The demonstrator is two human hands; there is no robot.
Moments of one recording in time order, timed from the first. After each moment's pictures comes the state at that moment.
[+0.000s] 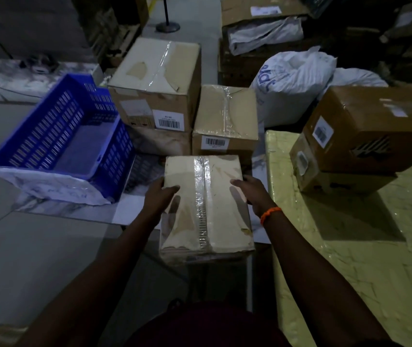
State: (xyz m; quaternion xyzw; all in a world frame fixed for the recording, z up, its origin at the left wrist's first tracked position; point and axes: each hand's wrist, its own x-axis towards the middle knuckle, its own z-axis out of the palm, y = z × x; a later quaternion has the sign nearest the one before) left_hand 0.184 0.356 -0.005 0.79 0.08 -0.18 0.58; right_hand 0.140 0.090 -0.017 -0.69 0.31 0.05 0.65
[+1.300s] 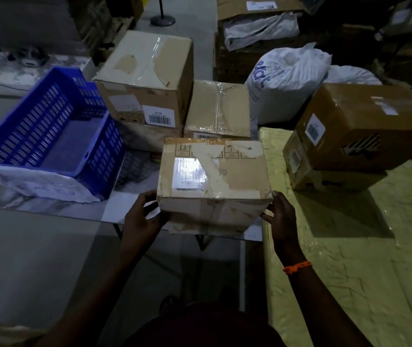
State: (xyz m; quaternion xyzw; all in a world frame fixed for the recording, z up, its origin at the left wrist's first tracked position) left_hand 0.101 0.372 0.010 0.79 -0.02 -0.08 0.60; right_hand 0.031 0.070 0.010 -0.68 0.30 -0.15 0.66
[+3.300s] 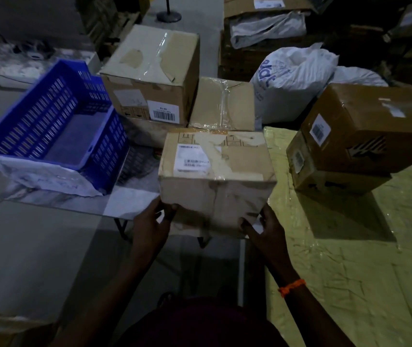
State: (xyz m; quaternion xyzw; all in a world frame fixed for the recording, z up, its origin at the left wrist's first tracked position) left_hand 0.086 0.358 -0.016 0.85 -0.04 0.01 0.52; right_hand 0.000 0.093 -0.018 -0.83 0.20 -0.09 0.51
